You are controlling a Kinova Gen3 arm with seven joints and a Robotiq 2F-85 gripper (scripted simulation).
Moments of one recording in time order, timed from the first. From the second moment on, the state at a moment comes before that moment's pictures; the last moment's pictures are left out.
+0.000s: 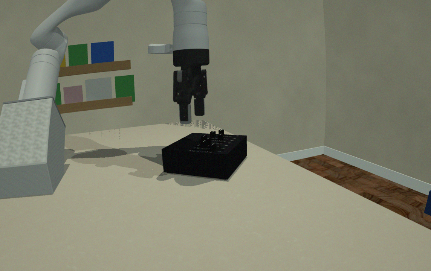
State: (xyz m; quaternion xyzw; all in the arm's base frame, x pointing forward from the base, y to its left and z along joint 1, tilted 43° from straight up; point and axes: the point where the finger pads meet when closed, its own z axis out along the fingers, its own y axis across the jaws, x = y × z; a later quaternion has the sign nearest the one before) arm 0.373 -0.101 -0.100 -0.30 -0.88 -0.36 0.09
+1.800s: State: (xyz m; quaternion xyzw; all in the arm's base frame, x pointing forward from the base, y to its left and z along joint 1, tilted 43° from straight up) arm 0.372 -0.101 -0.103 -0.34 -0.87 -0.35 0.10
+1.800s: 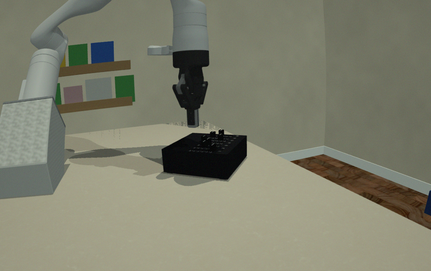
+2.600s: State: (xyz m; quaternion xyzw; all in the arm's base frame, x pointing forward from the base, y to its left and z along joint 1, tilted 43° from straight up) arm 0.373 -0.097 -0.108 -0.34 -0.87 -0.35 0.10
